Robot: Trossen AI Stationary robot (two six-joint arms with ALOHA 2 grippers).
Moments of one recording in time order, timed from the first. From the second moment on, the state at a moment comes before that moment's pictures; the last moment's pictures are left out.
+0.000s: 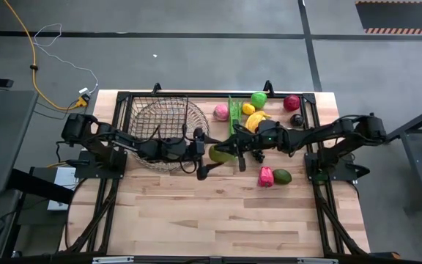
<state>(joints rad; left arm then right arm) 0.05 1.61 0.75 0.66 -0.21 0.03 -0.04 1.43 0.77 0.61 -0.18 0.02</state>
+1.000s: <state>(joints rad) 0.05 1.61 0.75 0.65 -0.12 0.01 -0.04 1.43 0.77 0.66 -0.17 0.03</state>
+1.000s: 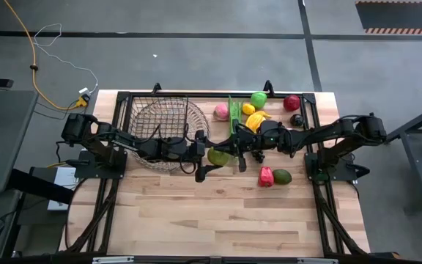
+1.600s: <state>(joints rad) 0.06 1.51 0.75 0.37 -0.34 0.04 -0.04 1.39 0.77 0.62 -0.03 -0.04</state>
